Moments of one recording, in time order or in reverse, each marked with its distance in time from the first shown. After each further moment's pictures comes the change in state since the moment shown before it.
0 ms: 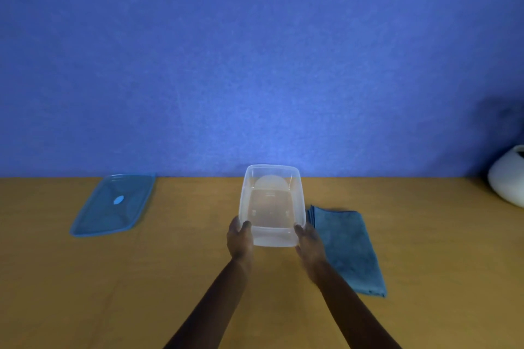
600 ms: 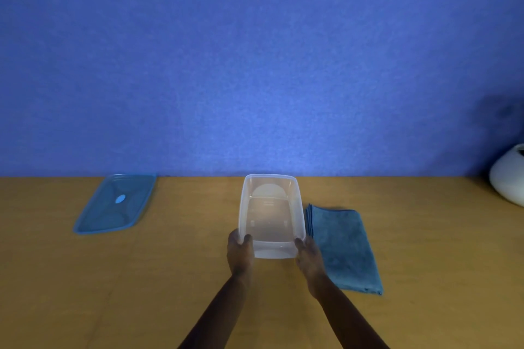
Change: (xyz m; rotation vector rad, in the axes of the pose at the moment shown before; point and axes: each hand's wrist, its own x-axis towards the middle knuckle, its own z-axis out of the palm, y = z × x) left_hand -0.030 -0.016 -0.007 0.165 0.036 0.025; right_hand -0.016 0.025 -0.018 -0.108 -0.040 -0.050
